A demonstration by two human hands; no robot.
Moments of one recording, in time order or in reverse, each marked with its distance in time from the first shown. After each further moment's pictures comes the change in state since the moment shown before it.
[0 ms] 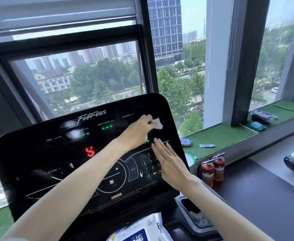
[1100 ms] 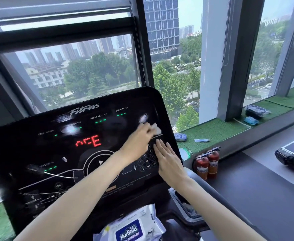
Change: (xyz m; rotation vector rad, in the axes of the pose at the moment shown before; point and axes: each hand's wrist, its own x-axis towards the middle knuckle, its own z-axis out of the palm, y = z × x) left_hand -0.027 0.041 0.033 -0.054 0.057 -0.104; right_hand -0.017 -0.002 0.012 -0.083 -0.039 0.167
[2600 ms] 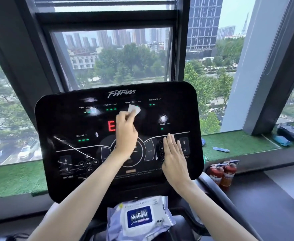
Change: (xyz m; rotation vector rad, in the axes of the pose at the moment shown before) left_hand -0.072 -0.056 -0.021 -0.066 0.552 -0.537; right_hand 0.006 -0.057 -0.001 0.074 0.023 0.018
